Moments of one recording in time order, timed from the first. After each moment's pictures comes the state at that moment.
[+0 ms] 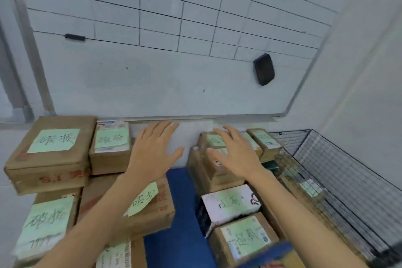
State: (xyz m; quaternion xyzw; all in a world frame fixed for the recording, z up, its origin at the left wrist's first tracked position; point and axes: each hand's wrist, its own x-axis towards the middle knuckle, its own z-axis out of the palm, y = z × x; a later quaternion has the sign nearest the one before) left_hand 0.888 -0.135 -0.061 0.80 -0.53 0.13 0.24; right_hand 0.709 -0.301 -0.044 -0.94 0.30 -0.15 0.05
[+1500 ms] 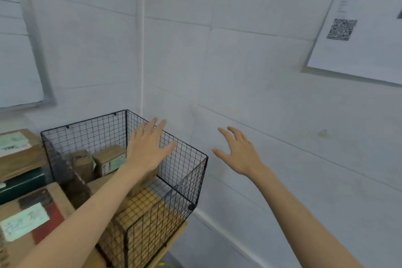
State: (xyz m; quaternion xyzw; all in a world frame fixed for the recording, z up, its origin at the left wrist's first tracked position) left_hand 0.296 -0.548 -0.066 0.68 -0.69 0.04 0.24; right_hand 0.031 -0.549 -0.036 -0.78 0.60 -0.16 0.01
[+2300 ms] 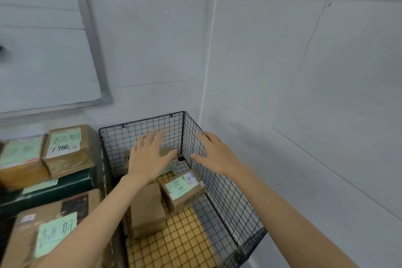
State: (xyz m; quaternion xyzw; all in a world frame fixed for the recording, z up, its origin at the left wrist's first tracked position) left_hand 0.416 -0.663 -0.116 0.83 -0.52 -0.01 0.22; right_hand 0.235 -0.773 -0.095 -0.92 0.37 -0.08 0.15
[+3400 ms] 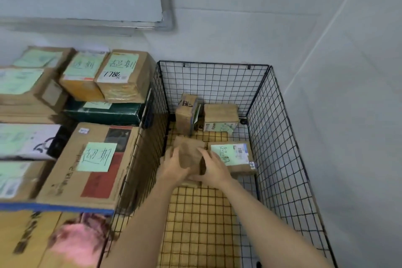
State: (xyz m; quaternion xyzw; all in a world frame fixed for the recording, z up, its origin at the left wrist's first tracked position) left_hand 0.425 -0.650 -0.316 0.93 -0.17 -0.27 0.19; right_hand 0.343 -0.785 -0.331 -0.91 0.22 0.15 0.32
